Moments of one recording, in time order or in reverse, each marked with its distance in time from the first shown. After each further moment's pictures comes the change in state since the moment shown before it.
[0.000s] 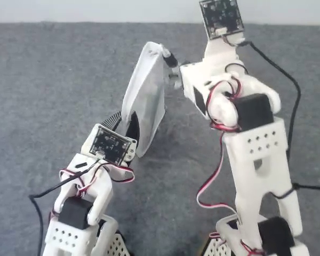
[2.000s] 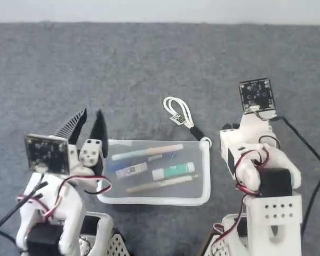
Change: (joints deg) left arm -12.3 -0.6 -24.3 23.6 14.4; right arm 14.9 -39.9 54.7 -4.6 7.4
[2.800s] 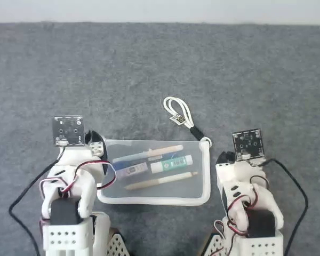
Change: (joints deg) left arm -7.2 0.5 24.7 -4.9 2.5; right arm 0.3 -43.0 37.6 0.0 0.5
